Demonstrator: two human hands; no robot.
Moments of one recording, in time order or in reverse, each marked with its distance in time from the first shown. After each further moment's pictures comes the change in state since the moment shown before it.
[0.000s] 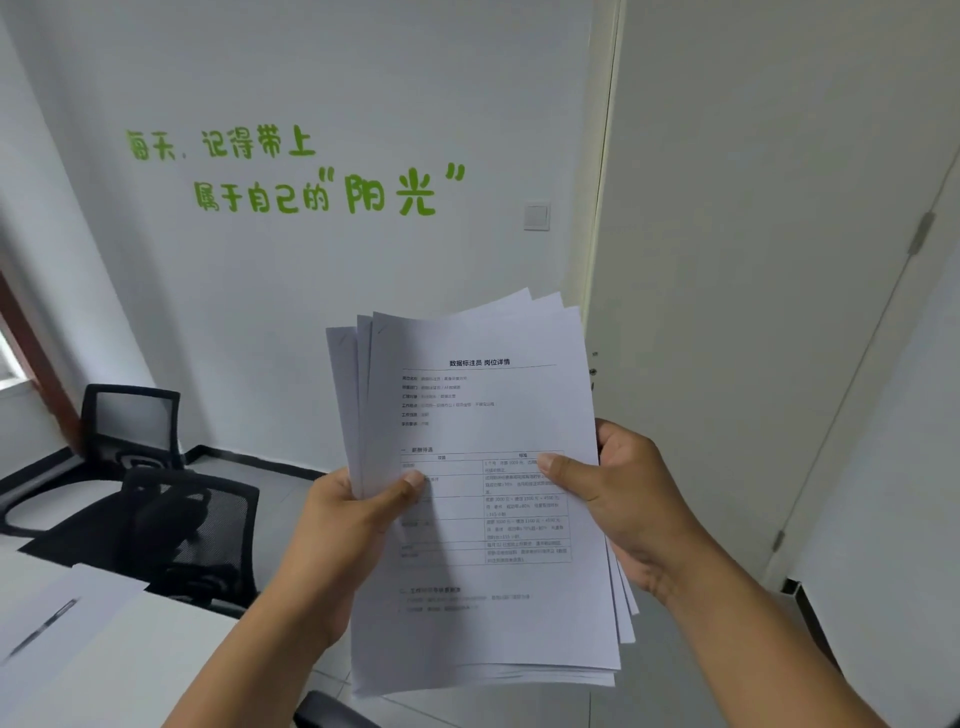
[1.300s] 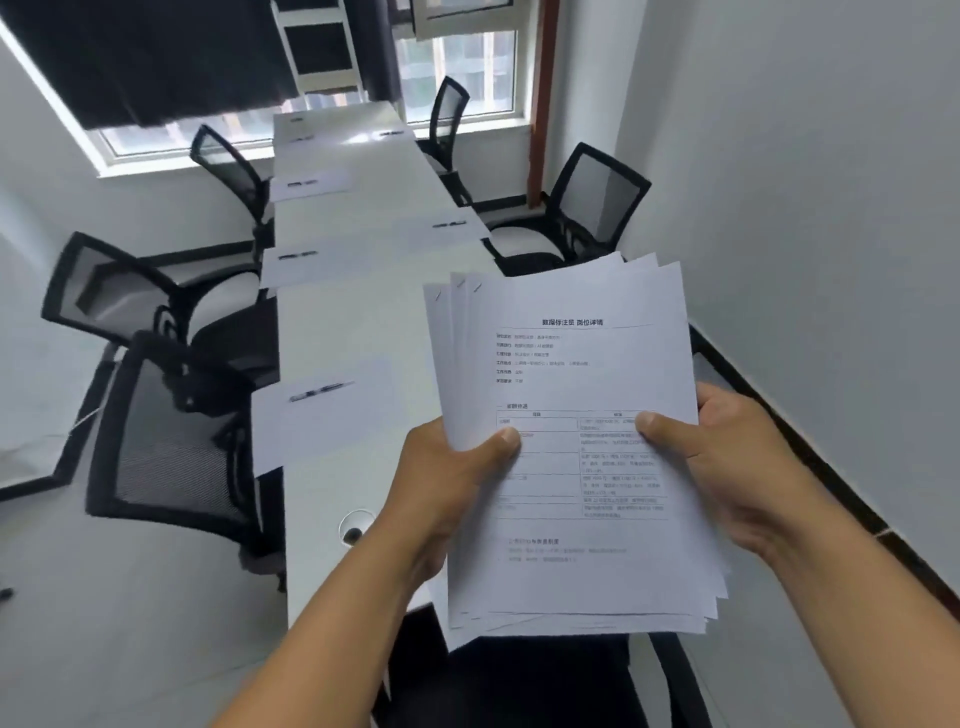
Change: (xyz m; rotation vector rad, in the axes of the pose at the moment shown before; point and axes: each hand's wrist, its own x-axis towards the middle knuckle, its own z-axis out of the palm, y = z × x) left_hand -0.006 -0.160 -0.362 -0.167 0.783 -0.261; right_hand 0.085 0.178 0.454 -0.219 -0.800 0.313
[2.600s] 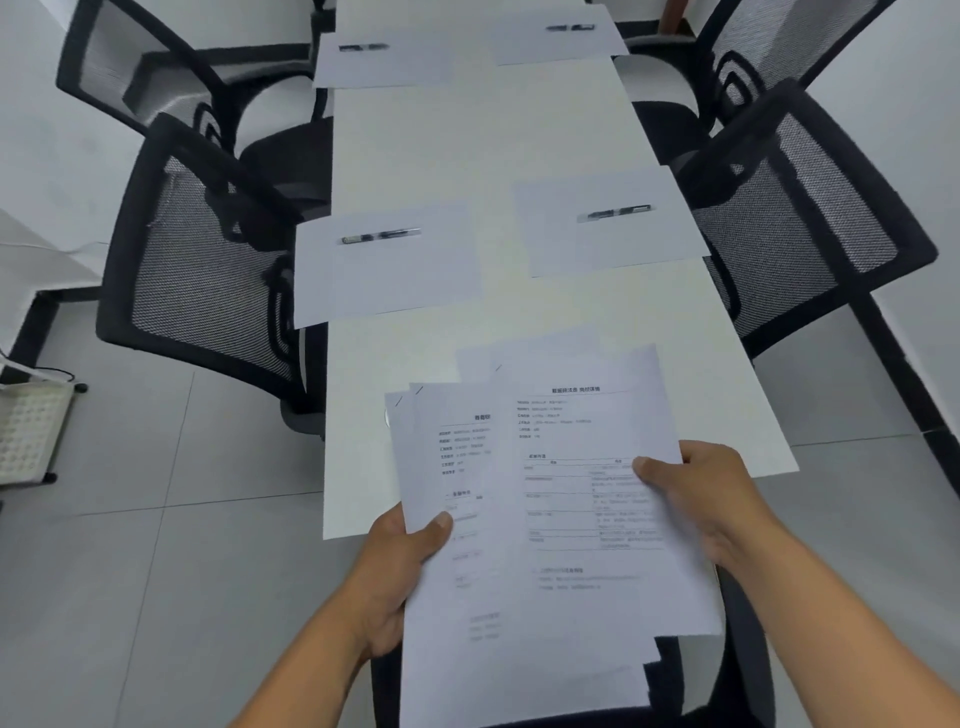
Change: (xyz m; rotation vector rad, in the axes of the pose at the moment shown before) left_hand 0.005 -0.244 -0.130 -0.351 0.245 -0.562; right_hand 0.098 0.214 0.100 -0.346 -0.090 0.418
